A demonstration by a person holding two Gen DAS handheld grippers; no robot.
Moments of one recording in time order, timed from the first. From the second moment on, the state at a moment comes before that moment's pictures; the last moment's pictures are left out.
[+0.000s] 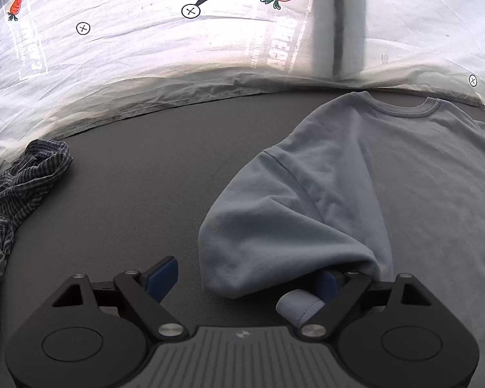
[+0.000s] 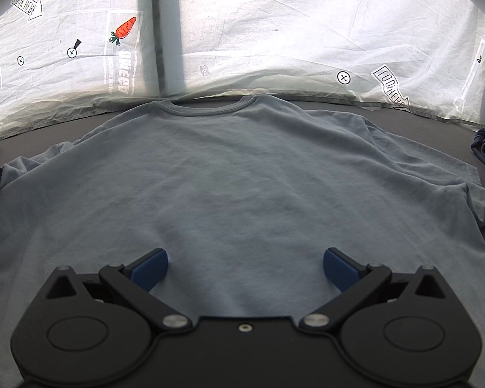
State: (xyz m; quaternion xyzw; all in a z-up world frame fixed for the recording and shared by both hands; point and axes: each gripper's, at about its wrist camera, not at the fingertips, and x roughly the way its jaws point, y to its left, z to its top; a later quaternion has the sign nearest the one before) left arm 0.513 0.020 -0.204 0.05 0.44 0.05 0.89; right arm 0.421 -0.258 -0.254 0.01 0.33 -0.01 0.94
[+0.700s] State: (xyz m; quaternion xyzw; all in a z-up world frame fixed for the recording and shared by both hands) left arm 0.509 0.077 -0.157 0.10 0.38 0.09 0.92; right arm 0.421 -0.260 -0.255 0.01 0.33 0.00 0.94
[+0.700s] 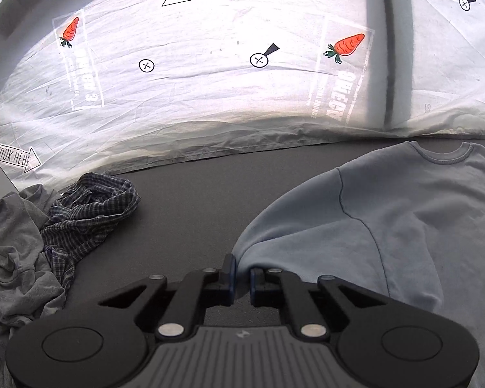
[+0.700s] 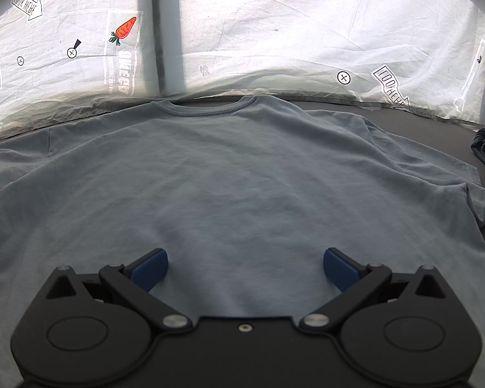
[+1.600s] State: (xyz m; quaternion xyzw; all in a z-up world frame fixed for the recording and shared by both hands) left arm 0.412 0.165 -0.221 -0.42 0.46 0.09 0.78; right arm 0.420 -0.261 -0.254 0.01 0.33 0.00 0.94
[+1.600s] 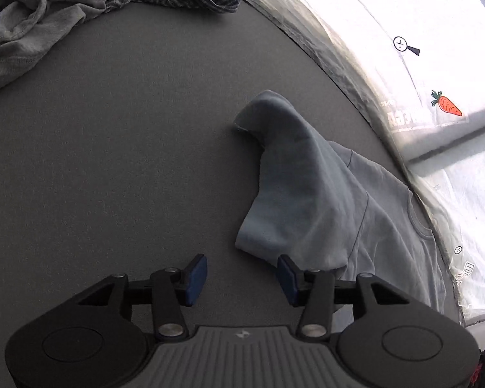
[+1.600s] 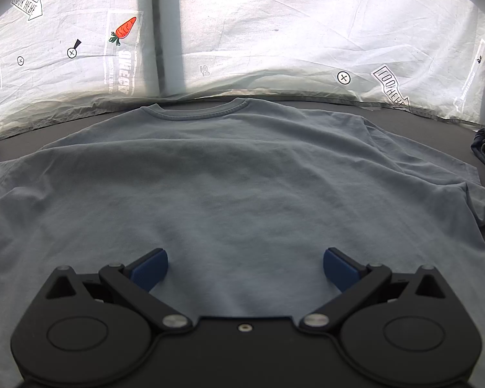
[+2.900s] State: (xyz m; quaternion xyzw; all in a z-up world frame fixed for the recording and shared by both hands) left arm 0.390 0.168 -0.203 -0.38 0.45 0.21 0.78; right arm 0.420 -0.261 -0.254 0.01 0.33 0.00 0.94
